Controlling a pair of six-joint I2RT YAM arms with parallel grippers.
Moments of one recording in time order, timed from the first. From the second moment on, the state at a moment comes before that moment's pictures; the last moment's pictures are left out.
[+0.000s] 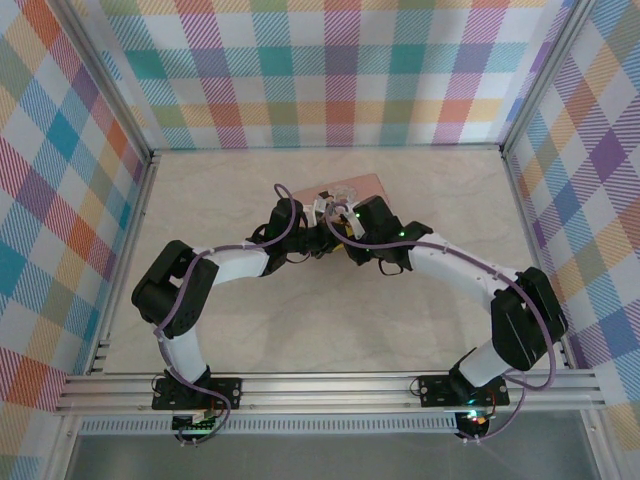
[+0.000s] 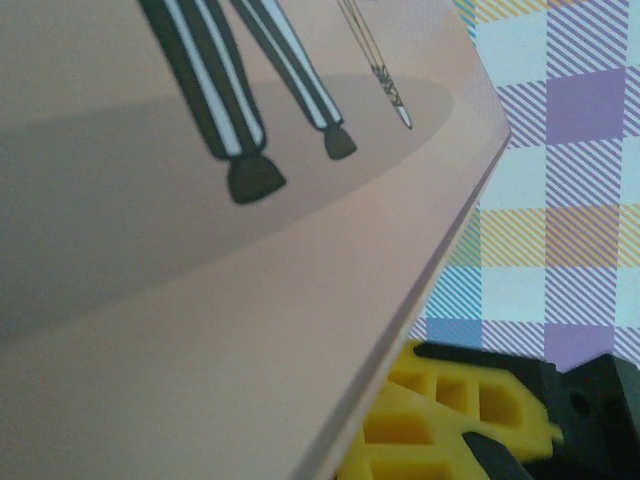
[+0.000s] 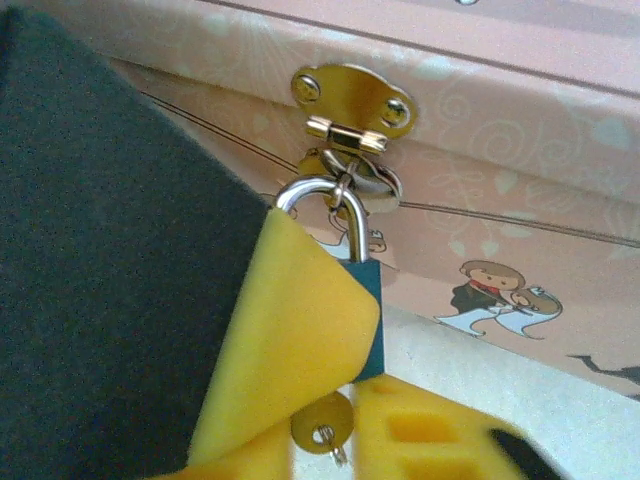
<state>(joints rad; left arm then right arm) -0.60 1.80 0.97 0.44 0.63 -1.11 0.67 1.52 1.09 -0.48 0.04 0.07</state>
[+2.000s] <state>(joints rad) -0.58 1.63 0.81 0.14 0.40 -0.99 0.62 1.66 0.89 -0.12 -0.28 0.23</state>
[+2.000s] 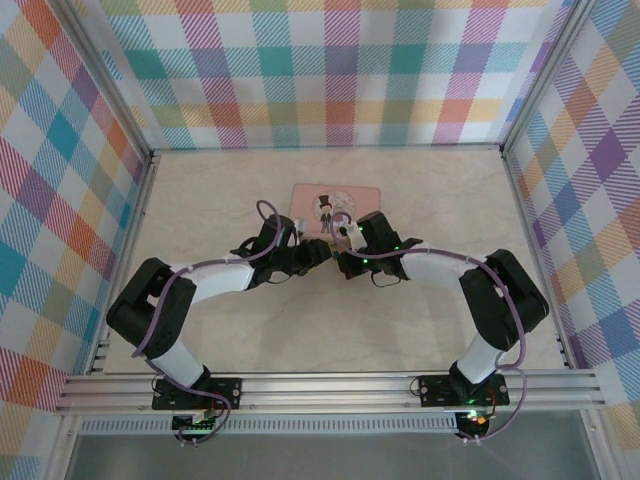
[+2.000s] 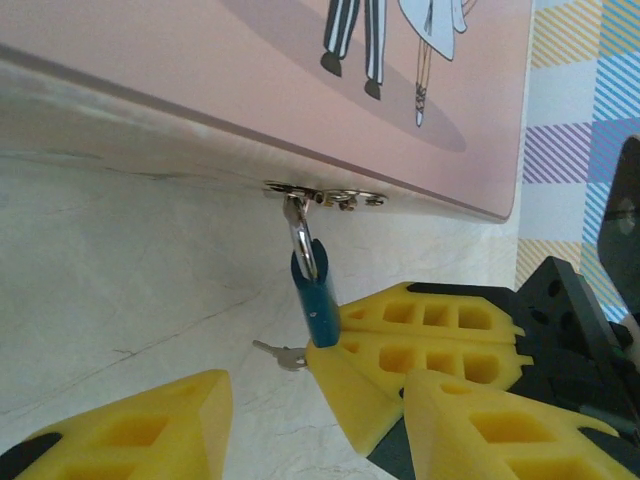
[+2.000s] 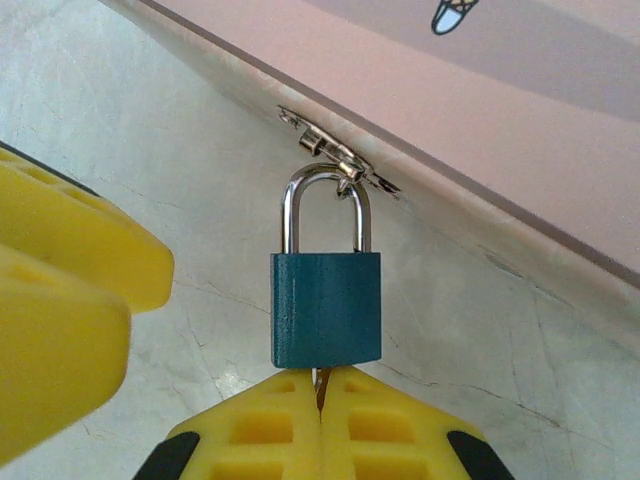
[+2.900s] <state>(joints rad) -0.60 1.80 0.88 0.27 0.40 -1.05 0.67 1.65 0.88 -0.08 -0.22 0.20</state>
